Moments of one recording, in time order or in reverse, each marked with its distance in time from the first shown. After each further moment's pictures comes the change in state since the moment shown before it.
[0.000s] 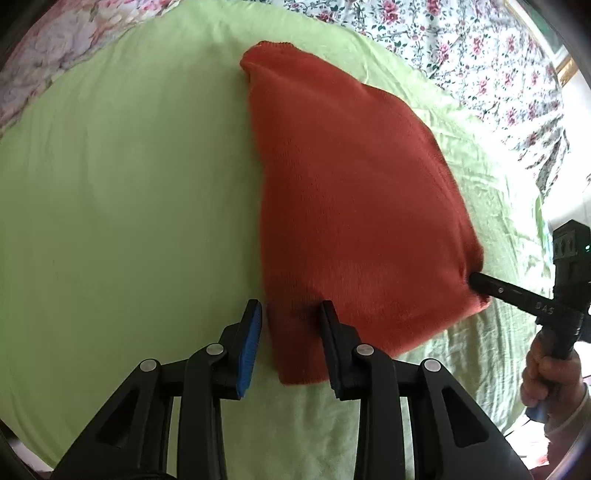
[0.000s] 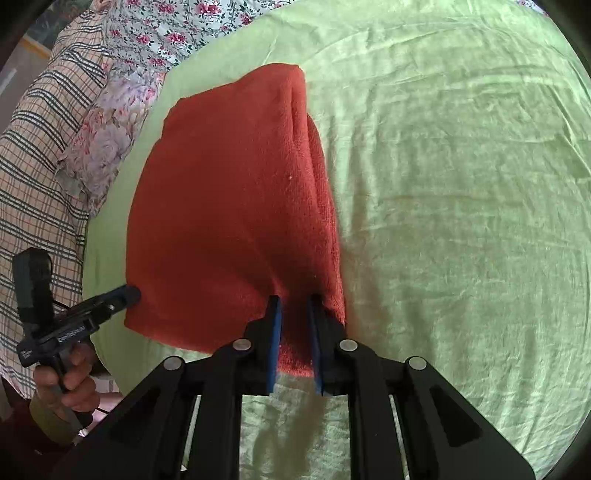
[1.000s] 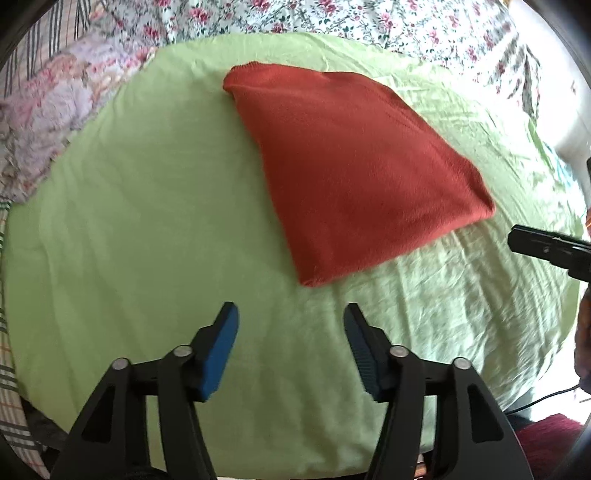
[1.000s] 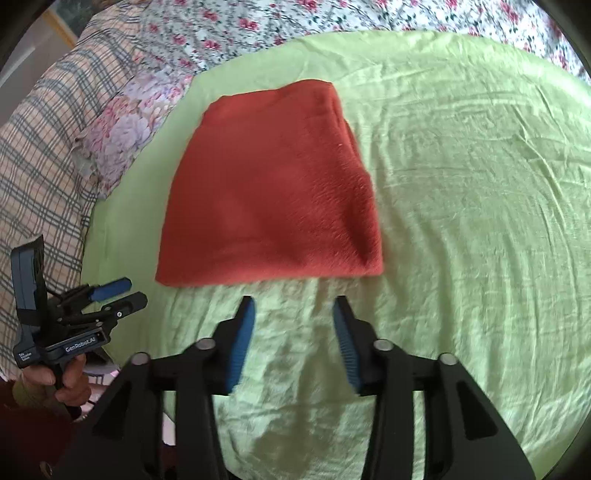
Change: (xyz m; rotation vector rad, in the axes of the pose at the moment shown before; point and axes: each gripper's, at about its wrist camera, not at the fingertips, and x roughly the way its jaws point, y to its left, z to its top) left arm -0.051 -0.015 -0.072 0.271 -0.057 0.172; right arm -0.043 0.057 -0.079 -0.065 -0.123 -0.086
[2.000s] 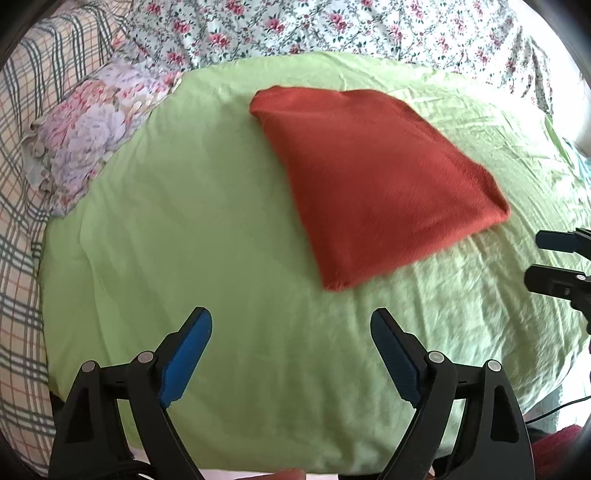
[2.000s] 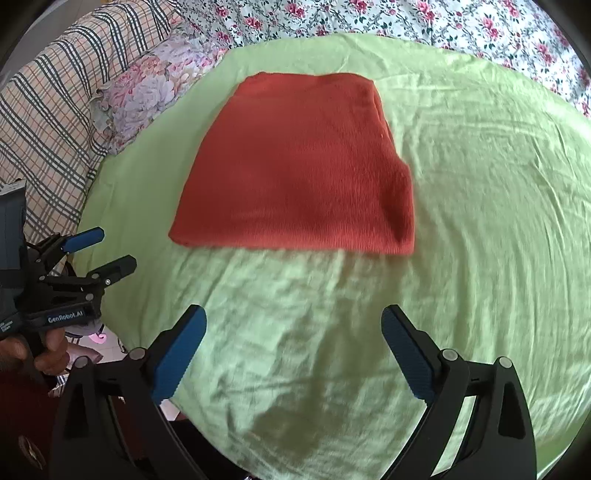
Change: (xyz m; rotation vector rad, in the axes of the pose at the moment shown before) left arm -0.023 -0.008 -0.001 0.017 -0.069 0.138; right arm 0.002 0.027 -0.016 -0.151 0.027 -0.035
